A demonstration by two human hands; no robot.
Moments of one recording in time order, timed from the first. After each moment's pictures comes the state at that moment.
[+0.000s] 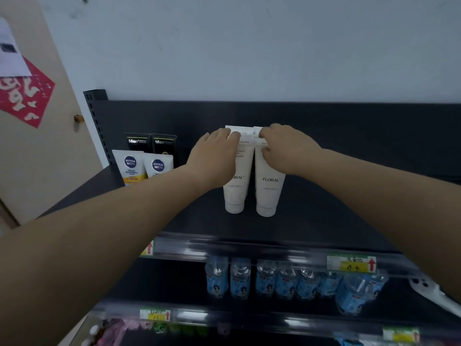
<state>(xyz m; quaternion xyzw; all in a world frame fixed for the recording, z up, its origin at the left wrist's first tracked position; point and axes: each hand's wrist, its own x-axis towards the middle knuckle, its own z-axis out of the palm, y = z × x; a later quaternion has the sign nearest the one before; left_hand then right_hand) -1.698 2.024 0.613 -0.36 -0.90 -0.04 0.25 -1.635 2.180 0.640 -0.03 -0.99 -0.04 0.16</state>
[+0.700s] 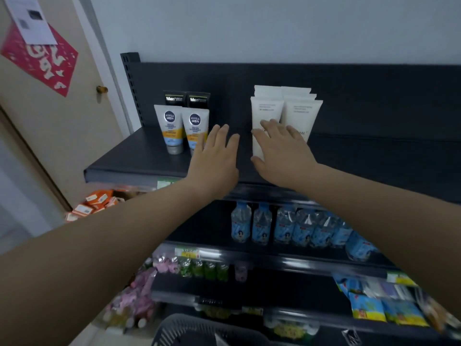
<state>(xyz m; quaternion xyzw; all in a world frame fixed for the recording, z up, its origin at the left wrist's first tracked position) -1.608 1.927 0.547 -0.30 -0.93 0.00 0.22 -1.561 2.078 0.567 0.01 -0.98 -0.06 0.17</state>
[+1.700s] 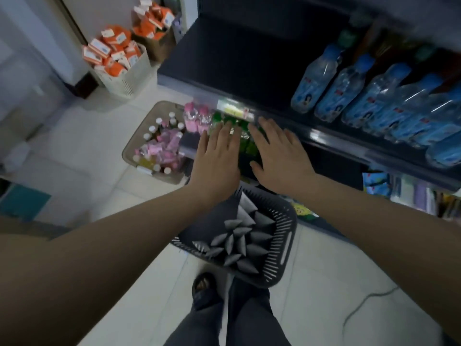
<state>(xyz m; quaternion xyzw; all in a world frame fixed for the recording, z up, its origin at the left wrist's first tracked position) -1.498 1.789 0.263 -0.19 -0.98 -0.09 0.02 -1.495 1.941 0.291 0.12 -0.99 -0.01 -0.07</state>
